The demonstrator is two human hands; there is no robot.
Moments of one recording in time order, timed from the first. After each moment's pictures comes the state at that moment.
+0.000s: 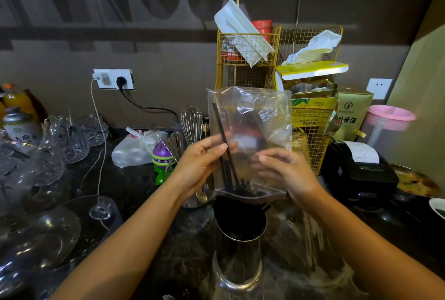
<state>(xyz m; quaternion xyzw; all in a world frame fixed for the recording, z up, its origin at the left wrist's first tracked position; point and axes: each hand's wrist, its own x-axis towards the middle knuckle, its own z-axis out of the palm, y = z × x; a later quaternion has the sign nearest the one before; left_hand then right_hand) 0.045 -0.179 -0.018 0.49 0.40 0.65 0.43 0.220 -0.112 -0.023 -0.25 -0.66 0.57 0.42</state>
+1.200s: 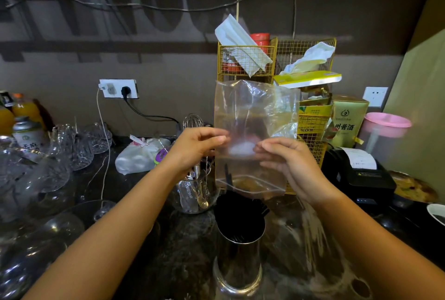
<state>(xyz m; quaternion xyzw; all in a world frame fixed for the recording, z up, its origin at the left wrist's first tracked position) 0.040 -0.193 0.031 0.55 0.54 0.57 0.29 0.226 -0.126 0.016 -0.23 -0.63 0.60 0.44</state>
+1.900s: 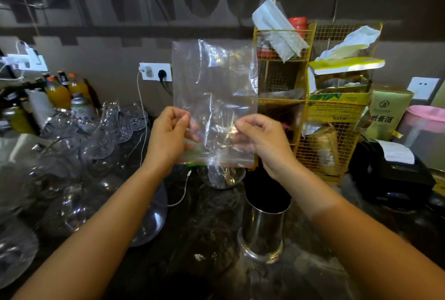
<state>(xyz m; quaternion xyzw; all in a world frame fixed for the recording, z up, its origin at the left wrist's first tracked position) 0.012 -0.287 0.025 0.41 0.62 0.66 0.08 0.151 -0.195 0.023 -0.18 -0.67 0.59 0.41</state>
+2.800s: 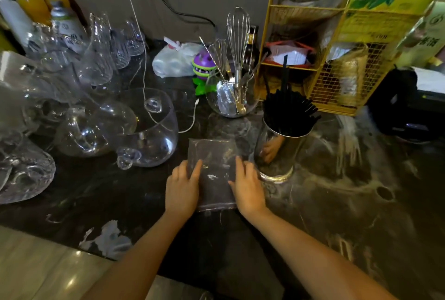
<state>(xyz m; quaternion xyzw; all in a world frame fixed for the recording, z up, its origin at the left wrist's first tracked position) 0.022 -0.362 -0.237 0.49 0.87 0.08 0.01 0.146 -0.271 -0.234 -0.42 -0.88 0.18 0.11</state>
